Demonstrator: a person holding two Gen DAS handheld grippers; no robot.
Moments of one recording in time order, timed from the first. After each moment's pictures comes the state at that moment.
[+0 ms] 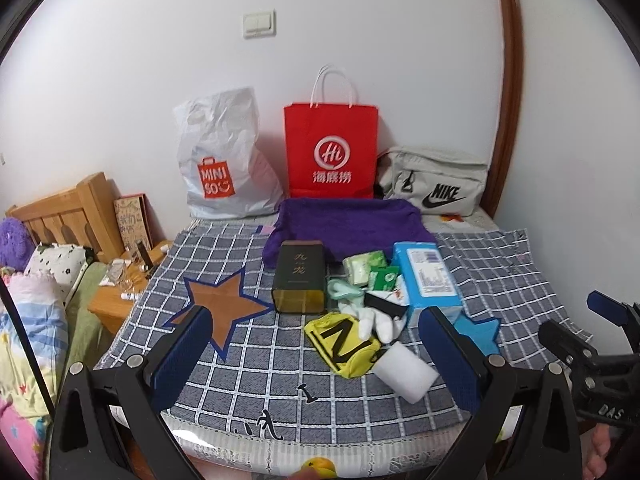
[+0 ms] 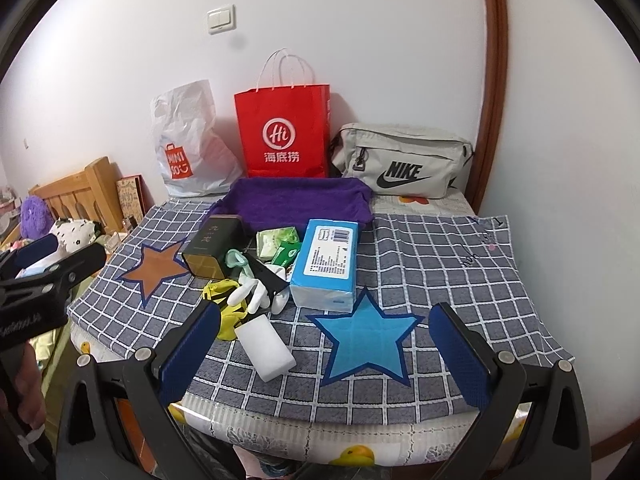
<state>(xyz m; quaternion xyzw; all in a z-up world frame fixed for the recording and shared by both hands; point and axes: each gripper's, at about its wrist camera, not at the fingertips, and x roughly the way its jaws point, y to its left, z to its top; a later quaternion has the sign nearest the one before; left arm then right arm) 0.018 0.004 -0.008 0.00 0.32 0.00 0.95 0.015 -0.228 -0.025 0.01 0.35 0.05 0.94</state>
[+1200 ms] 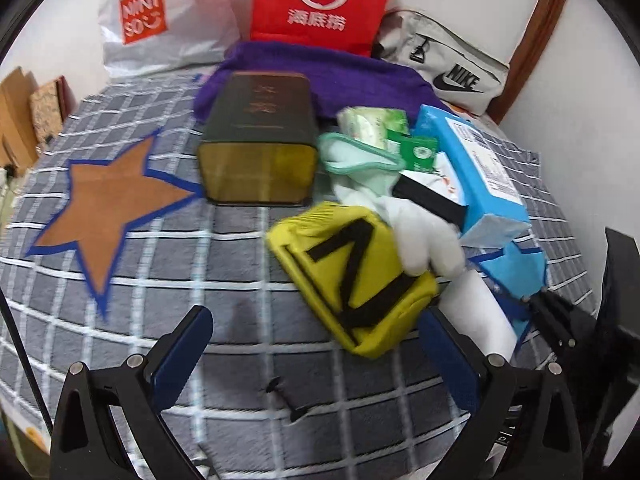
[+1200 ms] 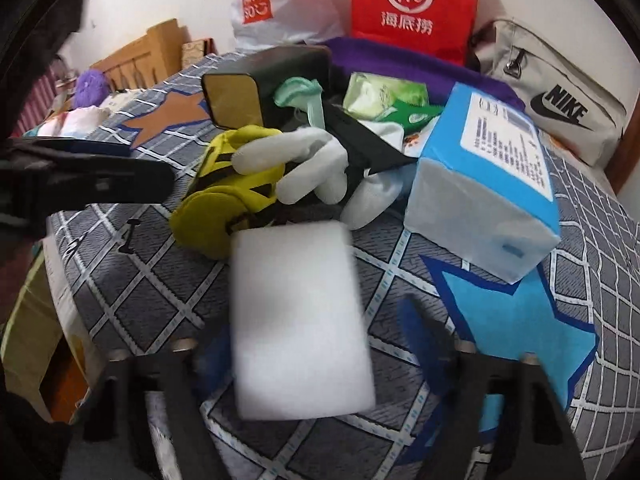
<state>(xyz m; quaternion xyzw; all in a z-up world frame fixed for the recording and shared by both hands) 0.138 0.016 -0.178 -0.06 0.50 -0.11 0.86 0.112 -0.165 -0.212 -0.08 0.46 0.22 0.86</state>
